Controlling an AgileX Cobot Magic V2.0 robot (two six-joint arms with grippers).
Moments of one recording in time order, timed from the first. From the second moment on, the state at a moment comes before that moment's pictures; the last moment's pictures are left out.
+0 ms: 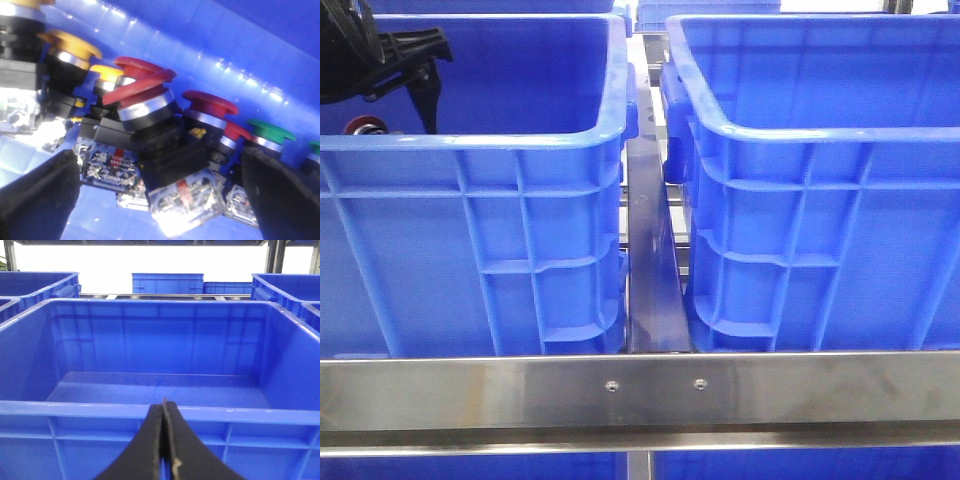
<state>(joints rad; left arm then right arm) -0.30 1.68 -1.25 0.28 0.61 -0.99 0.04 -0.01 0.03 0.02 -0.05 0.02</state>
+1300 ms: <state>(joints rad) -0.32 1.55 -1.25 0.33 0.75 -0.73 0.04 -0.01 0.03 0.02 -0.05 0.02</state>
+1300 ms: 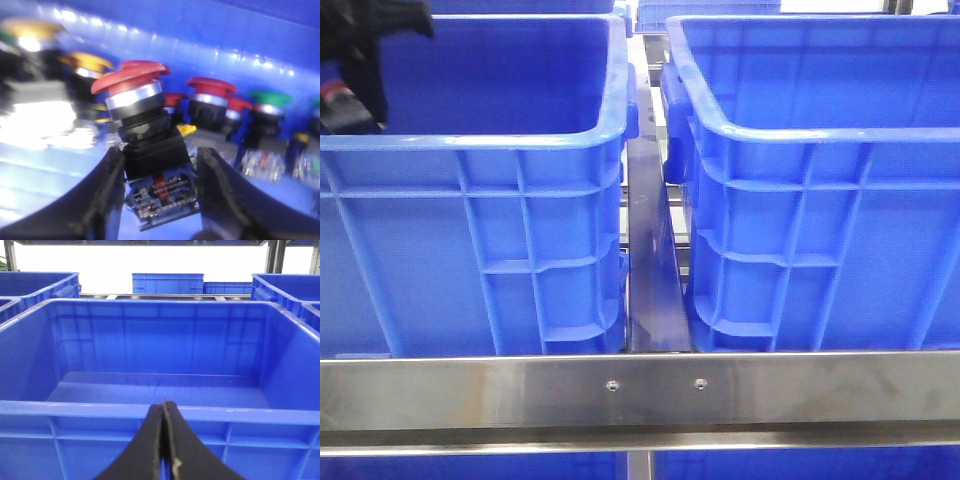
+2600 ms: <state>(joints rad) -0.32 1.22 -1.25 -0.48 1.09 0.85 0.04 0.03 -0.23 0.10 0.27 0.11</state>
